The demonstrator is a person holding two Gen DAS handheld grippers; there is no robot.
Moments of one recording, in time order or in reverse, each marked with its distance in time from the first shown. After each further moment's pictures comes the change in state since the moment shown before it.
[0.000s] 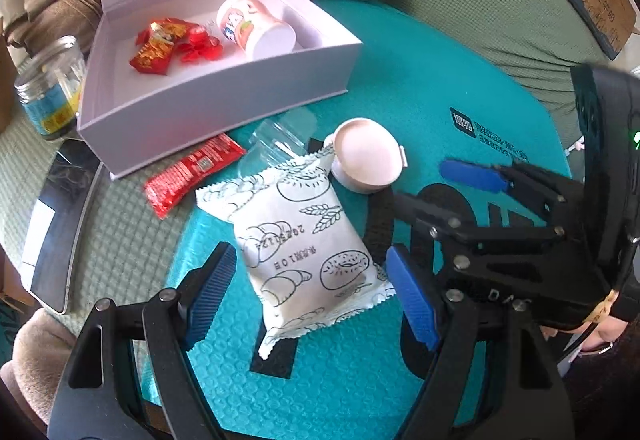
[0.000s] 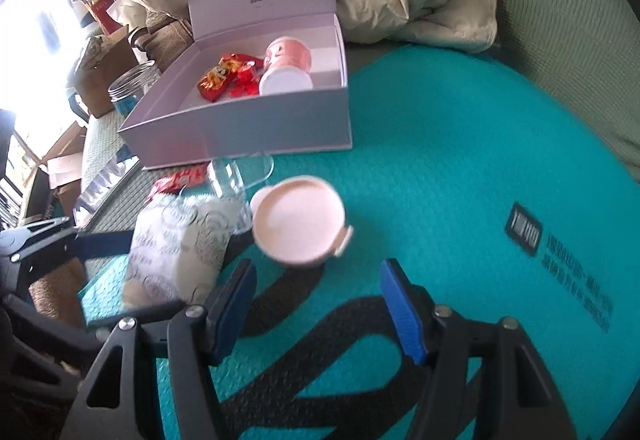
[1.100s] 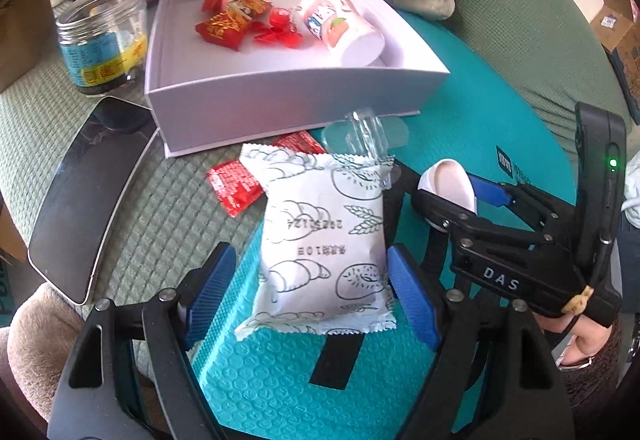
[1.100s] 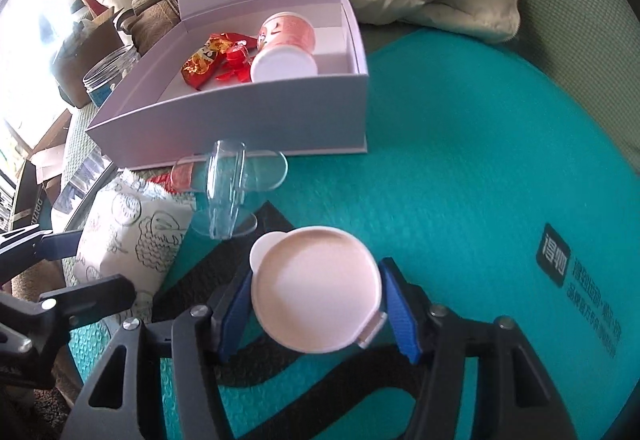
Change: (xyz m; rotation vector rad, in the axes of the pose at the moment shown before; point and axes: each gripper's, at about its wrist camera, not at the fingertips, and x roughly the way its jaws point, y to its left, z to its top) left arm -0.002 0.053 0.002 -0.171 0.007 0.022; right arm 0.034 0.003 0.011 0.022 0.086 0.022
